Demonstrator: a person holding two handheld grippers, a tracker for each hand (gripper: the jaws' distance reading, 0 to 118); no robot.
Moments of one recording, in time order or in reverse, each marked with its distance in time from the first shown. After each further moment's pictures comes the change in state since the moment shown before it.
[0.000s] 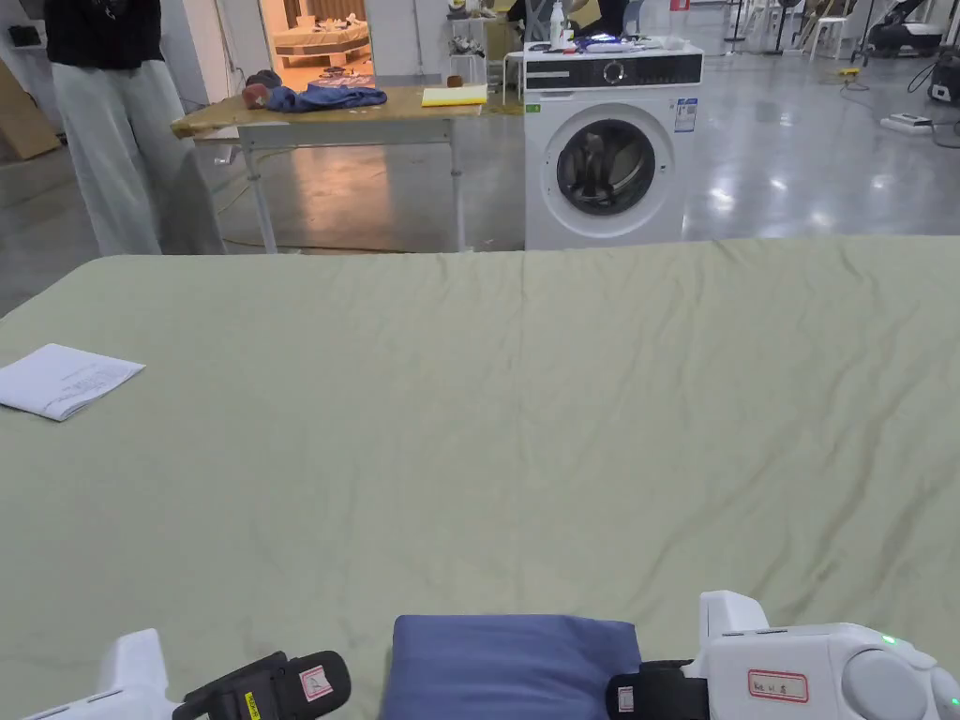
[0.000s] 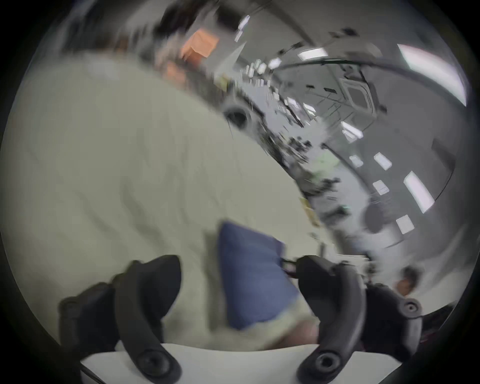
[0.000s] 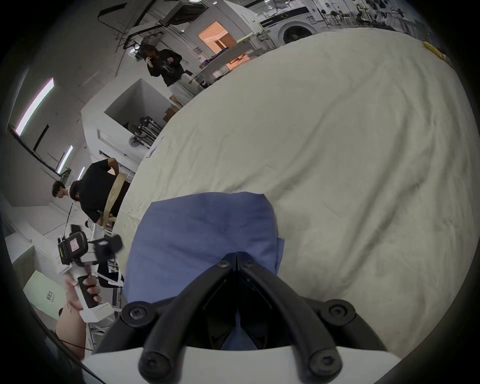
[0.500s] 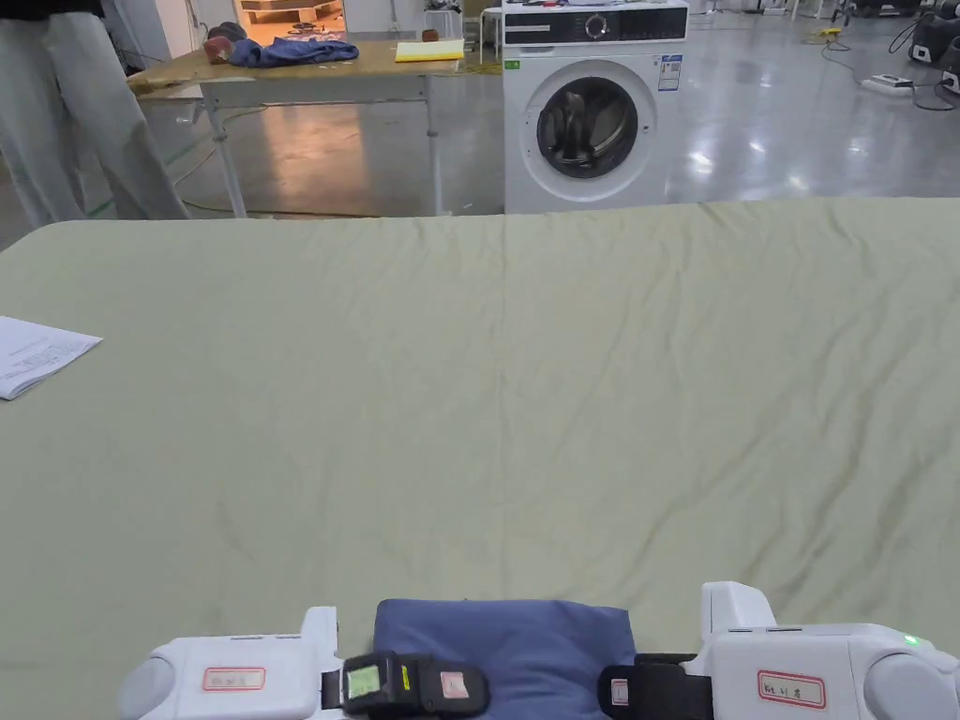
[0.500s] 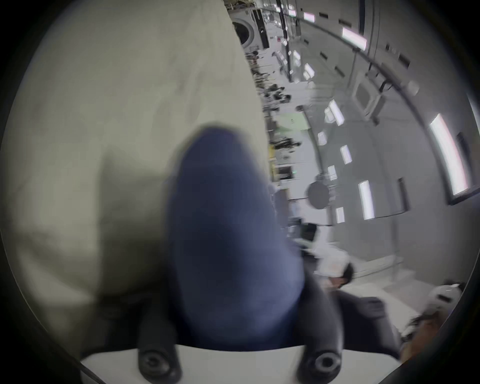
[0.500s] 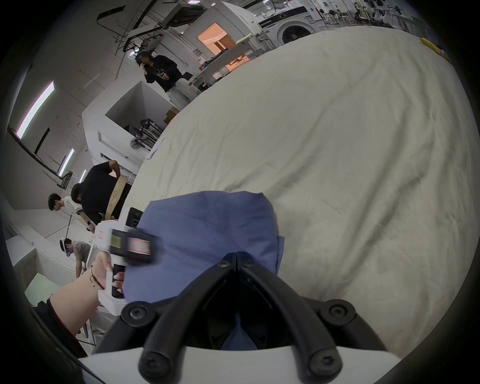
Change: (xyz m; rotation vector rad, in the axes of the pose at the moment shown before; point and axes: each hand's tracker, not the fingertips) left arm -0.048 0.016 -0.146 -0.348 -0.083 0.118; right arm 0.000 -0.004 0.000 0.009 0.006 -0.016
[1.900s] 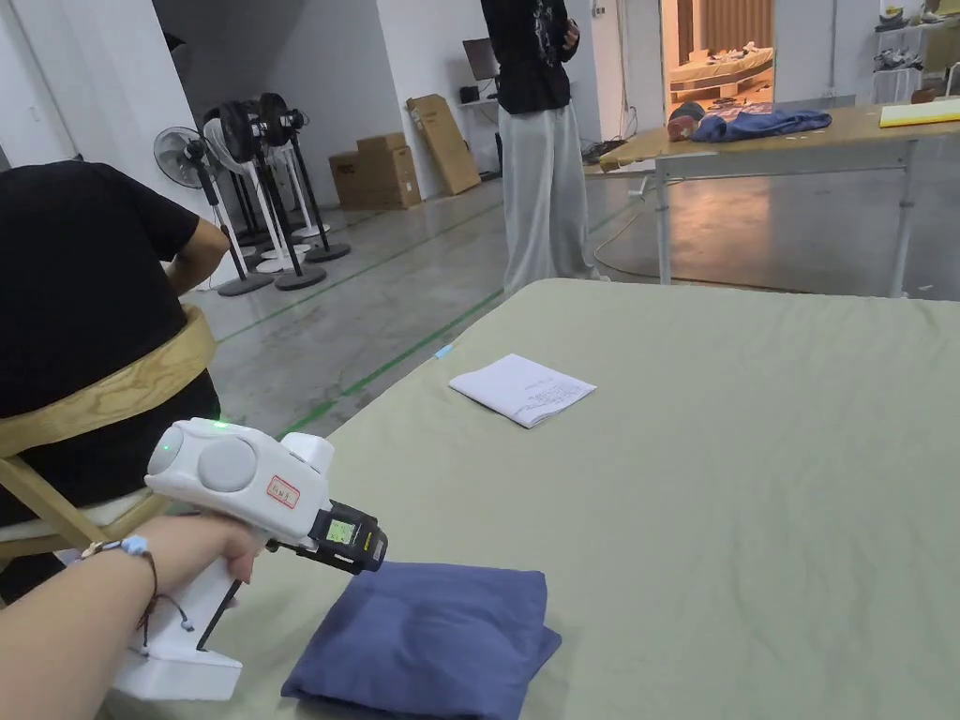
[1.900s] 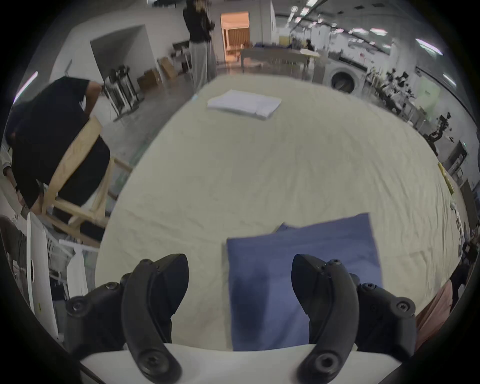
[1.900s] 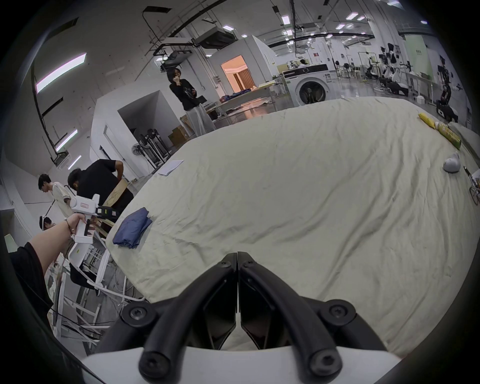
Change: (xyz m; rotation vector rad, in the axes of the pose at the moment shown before) left arm 0.034 0.064 0.444 0.433 1.195 -0.380; right arm -0.130 -0.016 0.089 0.225 -0.106 0.211
